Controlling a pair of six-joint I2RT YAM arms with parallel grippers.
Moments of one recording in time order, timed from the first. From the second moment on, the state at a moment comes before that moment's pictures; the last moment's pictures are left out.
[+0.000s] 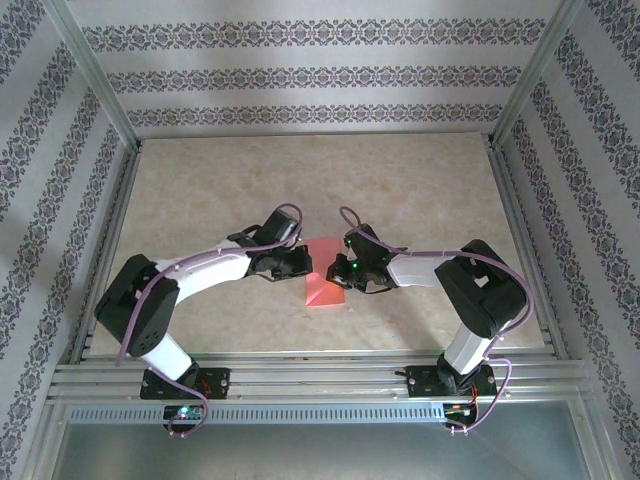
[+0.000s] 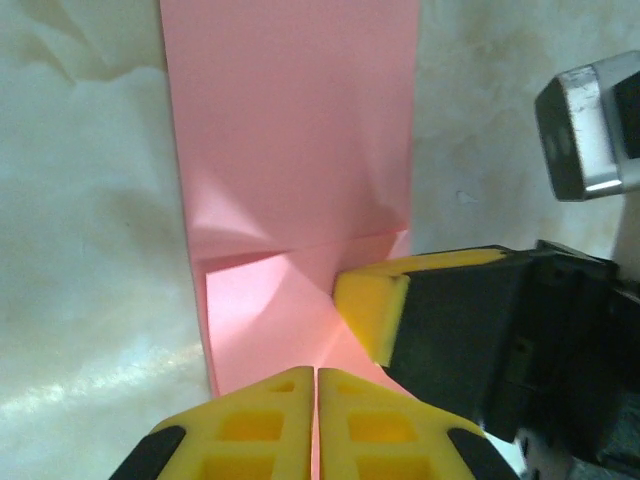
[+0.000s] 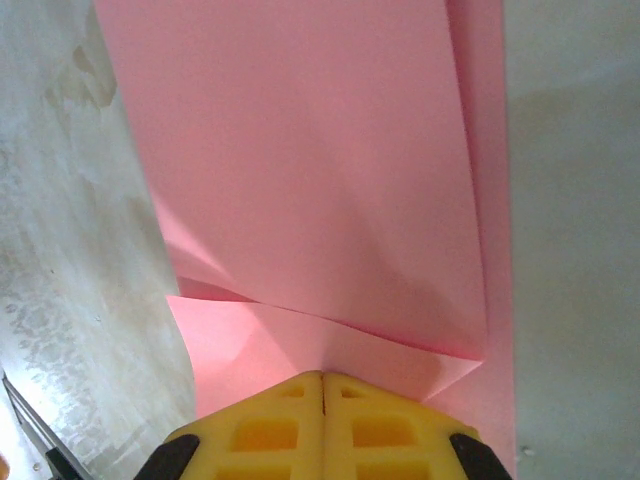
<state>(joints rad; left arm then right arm) -0.64 1.59 0.91 -0.30 0.29 -0.83 0.62 1.71 0.73 0.01 -0.41 0.97</state>
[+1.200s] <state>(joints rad) -0.75 1.73 0.86 -0.23 0.36 -0.97 0.62 1.71 0.74 -0.01 -0.41 0.97</state>
